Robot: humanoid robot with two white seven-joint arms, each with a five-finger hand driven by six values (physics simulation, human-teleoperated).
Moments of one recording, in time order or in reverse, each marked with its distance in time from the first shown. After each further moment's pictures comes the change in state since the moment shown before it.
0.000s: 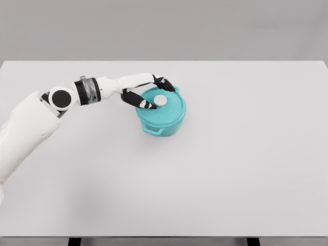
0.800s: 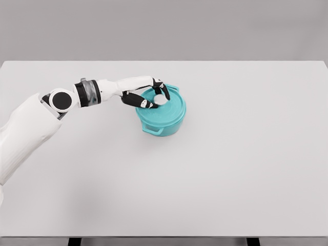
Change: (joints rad) left arm 0.008 0.001 -0.004 0.001 -0.013 0.001 0.001; right arm 0.000 0.000 0.000 0.000 0.000 0.000 0.000
